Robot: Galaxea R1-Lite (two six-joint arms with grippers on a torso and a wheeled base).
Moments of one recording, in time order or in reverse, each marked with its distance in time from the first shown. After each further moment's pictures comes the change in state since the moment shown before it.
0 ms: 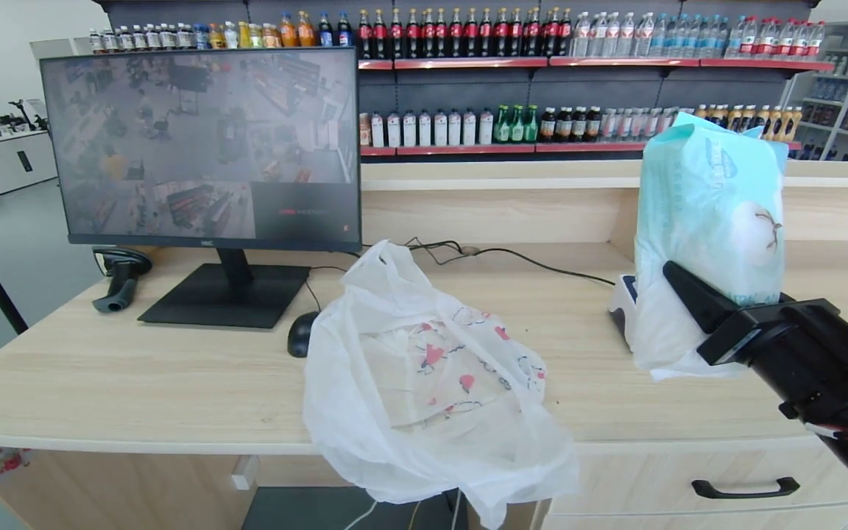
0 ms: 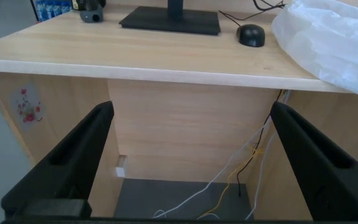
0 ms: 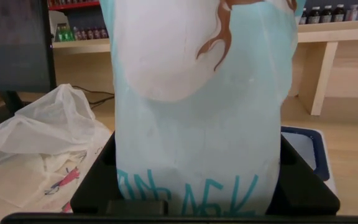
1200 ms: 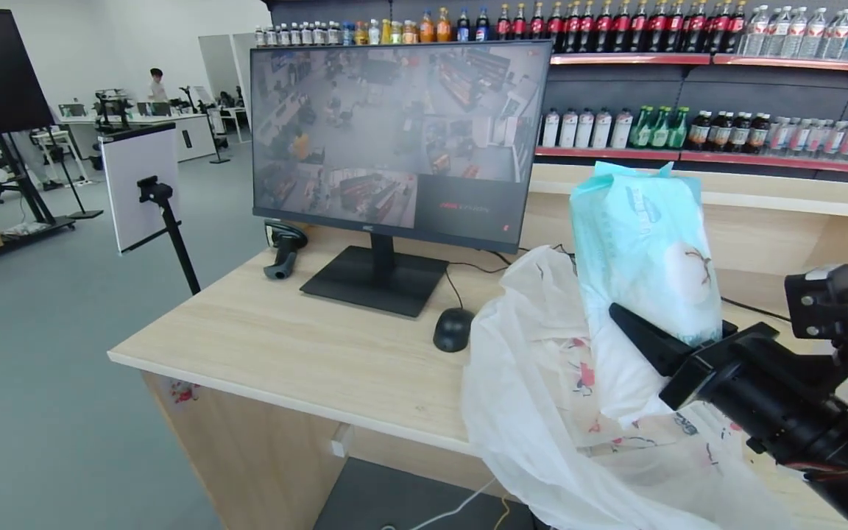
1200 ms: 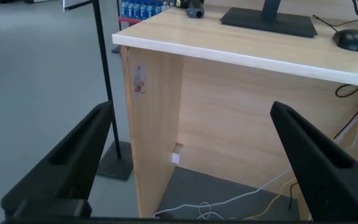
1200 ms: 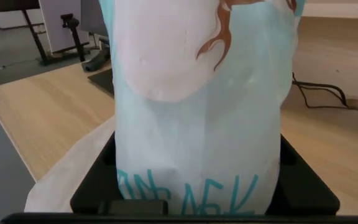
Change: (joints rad) left arm 0.000 0.000 0.000 0.000 0.000 0.000; right arm 0.096 0.051 0.026 0.005 0.108 -0.011
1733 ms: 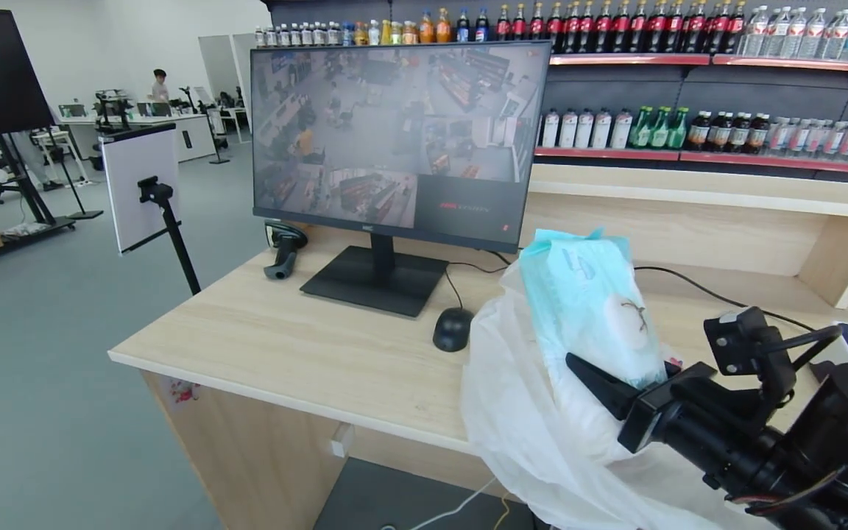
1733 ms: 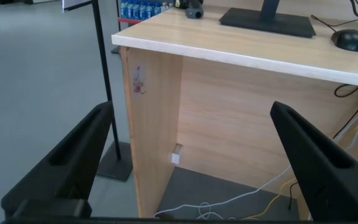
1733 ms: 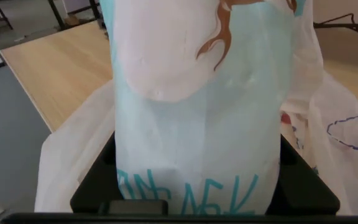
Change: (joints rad) left arm 0.000 0.000 0.000 -0.001 0.000 0.001; right arm 0.068 0.131 0.053 -0.019 0.007 0.060
